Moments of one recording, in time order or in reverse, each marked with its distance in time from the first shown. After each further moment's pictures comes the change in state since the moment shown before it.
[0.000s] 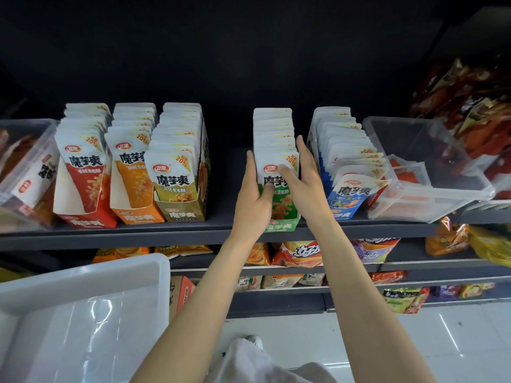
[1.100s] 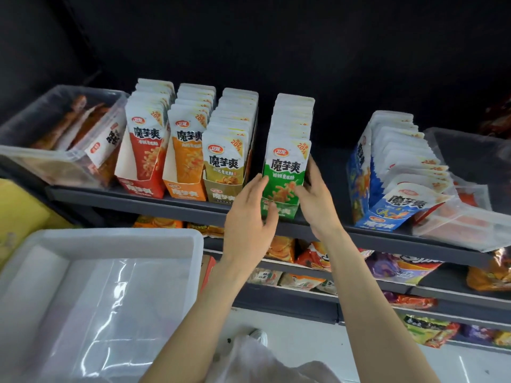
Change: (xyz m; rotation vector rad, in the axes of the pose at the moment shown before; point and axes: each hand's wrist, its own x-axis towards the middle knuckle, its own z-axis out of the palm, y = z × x) left_hand -0.055 -0.023 -0.058 0.640 0.279 0.193; right_hand -0.013 0.012 0.050 0.082 -0.211 0.092
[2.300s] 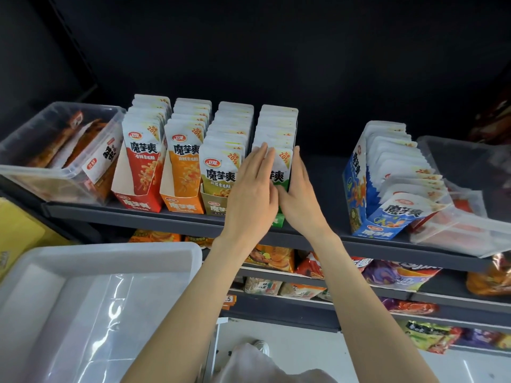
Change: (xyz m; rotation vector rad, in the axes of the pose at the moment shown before) left_hand 0.056 0.013 -0.007 0.238 0.044 0.228; right_hand 0.013 -0.020 0.018 -0.221 -0.026 -0.217
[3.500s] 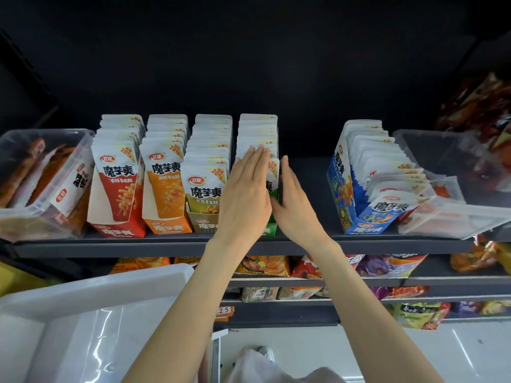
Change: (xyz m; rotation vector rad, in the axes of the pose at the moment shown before) left_hand 0.022 -0.006 0.005 0.035 -0.055 0.159; right_hand -0.007 -0.004 -0.005 -0.159 0.063 0.067
